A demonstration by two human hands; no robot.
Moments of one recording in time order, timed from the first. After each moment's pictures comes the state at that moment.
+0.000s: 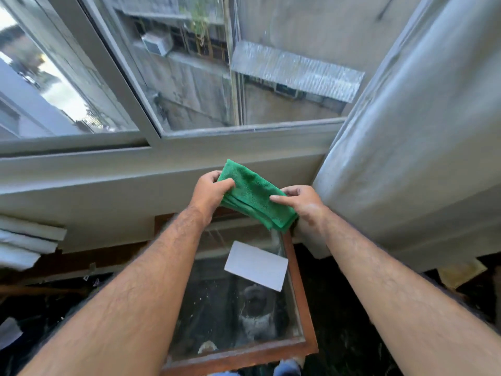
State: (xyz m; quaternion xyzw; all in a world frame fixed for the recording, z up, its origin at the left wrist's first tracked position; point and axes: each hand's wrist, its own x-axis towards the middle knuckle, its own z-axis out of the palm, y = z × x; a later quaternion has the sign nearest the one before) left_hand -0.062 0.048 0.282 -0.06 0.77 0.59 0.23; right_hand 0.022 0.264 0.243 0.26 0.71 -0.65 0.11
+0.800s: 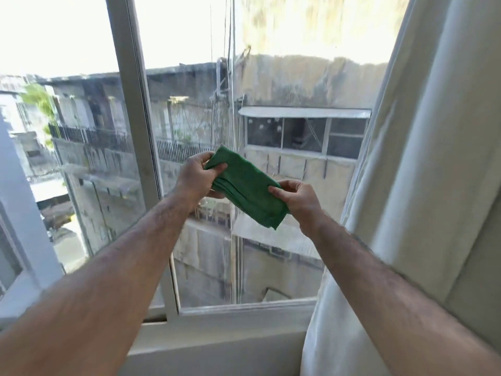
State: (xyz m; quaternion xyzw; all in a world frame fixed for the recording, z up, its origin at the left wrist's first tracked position) left_hand -0.141 0.046 0.757 0.20 0.73 0.64 -0.07; right_hand -0.056 0.275 0.712 0.05 0.74 -0.63 -0.22
